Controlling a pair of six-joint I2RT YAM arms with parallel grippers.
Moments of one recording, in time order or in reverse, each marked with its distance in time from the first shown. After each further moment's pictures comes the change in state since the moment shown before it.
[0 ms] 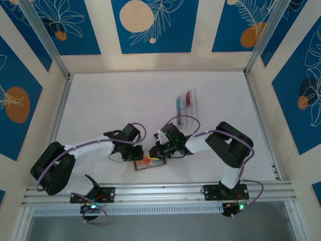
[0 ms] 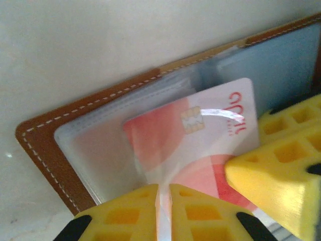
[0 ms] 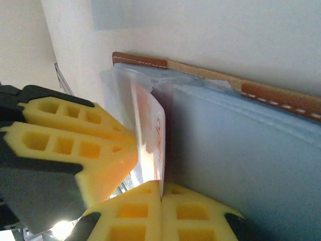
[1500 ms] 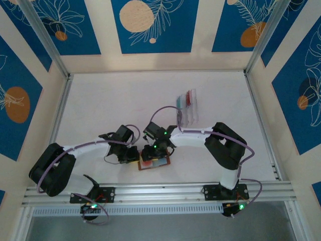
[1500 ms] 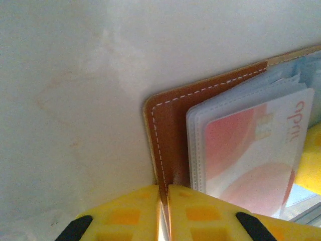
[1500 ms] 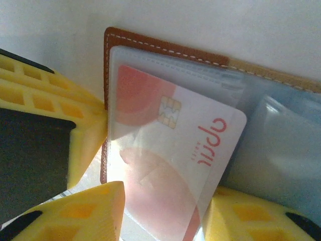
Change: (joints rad) left arm 0.086 -0.004 -0.105 0.080 0.069 -0.020; right arm 0.161 0.041 0.425 -0.780 0.348 -0.294
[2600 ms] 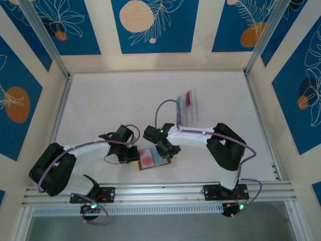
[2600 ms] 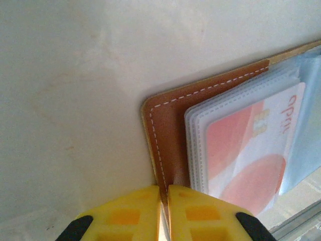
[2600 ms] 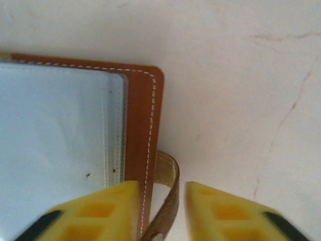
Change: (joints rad) left arm 0.003 0.009 -0.005 0.015 0.011 -0.007; right arm 0.032 -0.006 0.093 -0.465 0.558 0.020
